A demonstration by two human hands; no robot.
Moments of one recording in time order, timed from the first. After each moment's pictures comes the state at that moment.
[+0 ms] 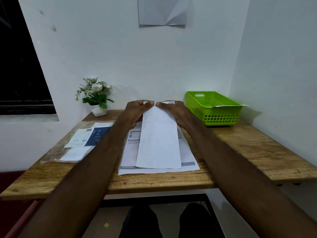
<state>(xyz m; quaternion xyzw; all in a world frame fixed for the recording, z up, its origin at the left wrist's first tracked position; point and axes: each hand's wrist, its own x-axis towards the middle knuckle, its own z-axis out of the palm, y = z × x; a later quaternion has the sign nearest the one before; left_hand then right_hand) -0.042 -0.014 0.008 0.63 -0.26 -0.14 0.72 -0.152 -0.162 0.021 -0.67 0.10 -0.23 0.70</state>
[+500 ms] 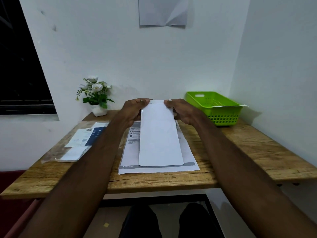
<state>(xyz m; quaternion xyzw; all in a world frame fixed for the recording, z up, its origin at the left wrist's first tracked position) -0.039 -0.002 0.015 0.63 -0.27 -0.16 0.71 -0.152 -0.188 0.030 -0.75 0.08 -0.14 0.64</state>
